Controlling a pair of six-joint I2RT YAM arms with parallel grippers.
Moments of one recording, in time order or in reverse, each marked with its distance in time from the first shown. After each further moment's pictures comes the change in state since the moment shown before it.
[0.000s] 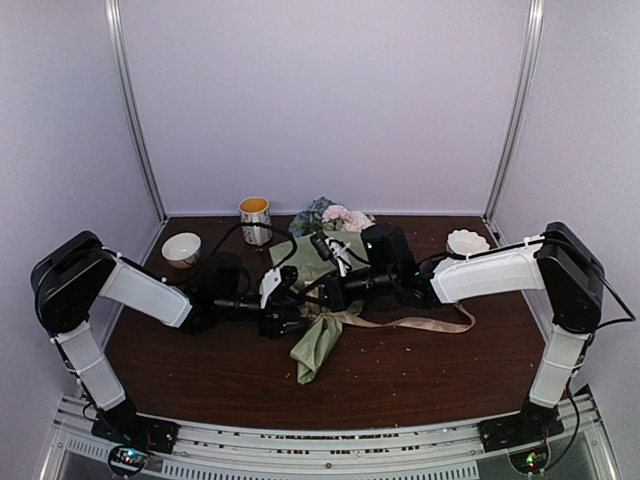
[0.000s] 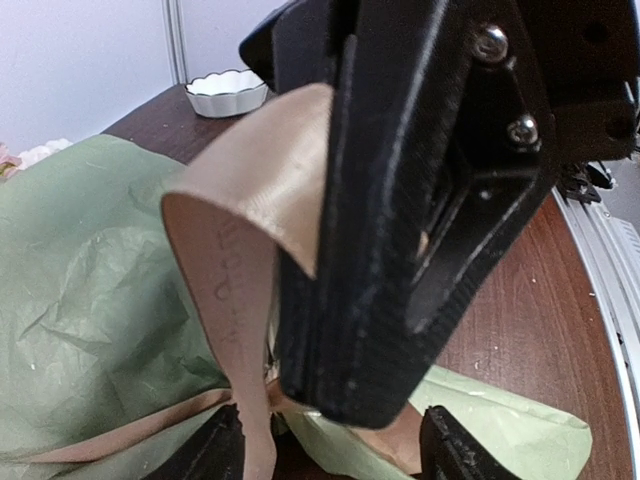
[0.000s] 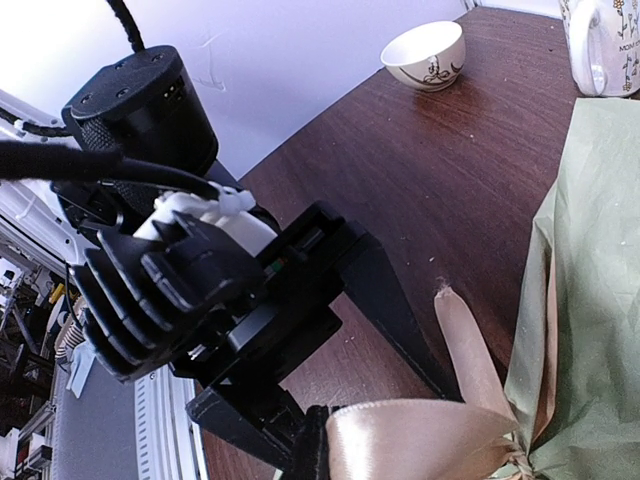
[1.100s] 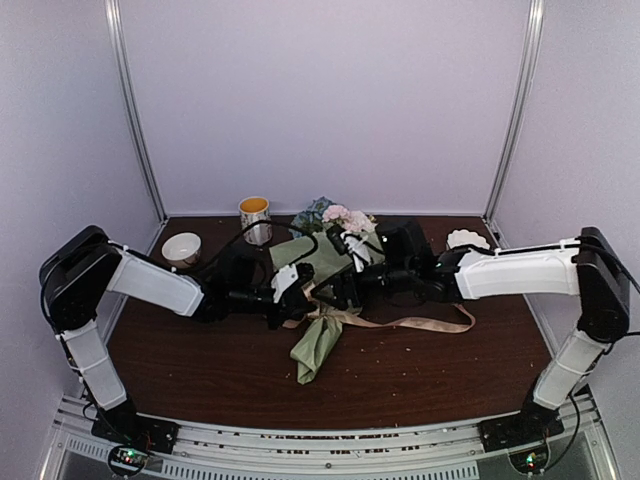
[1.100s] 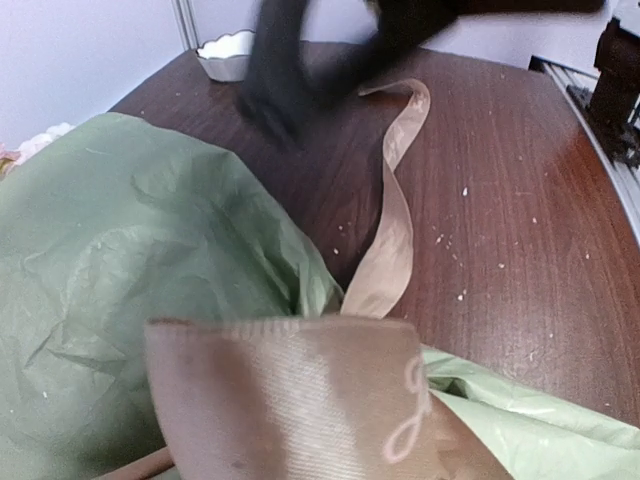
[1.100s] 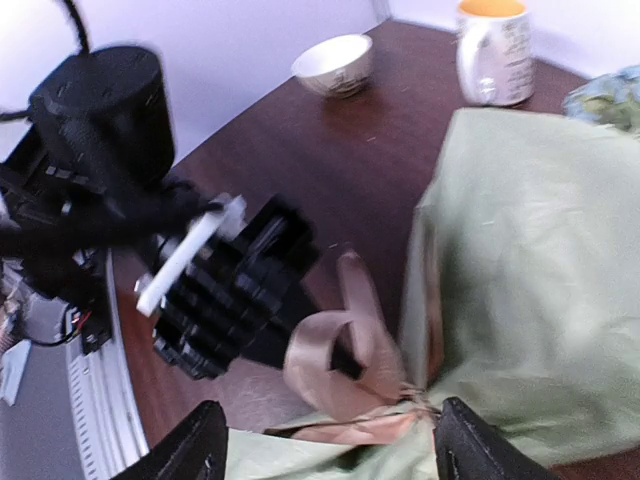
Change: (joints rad) left arm -0.027 0.049 0.143 -0.186 -0.100 0.093; right arm -0.011 -0.140 -0.039 -0.180 0.165 -0.093
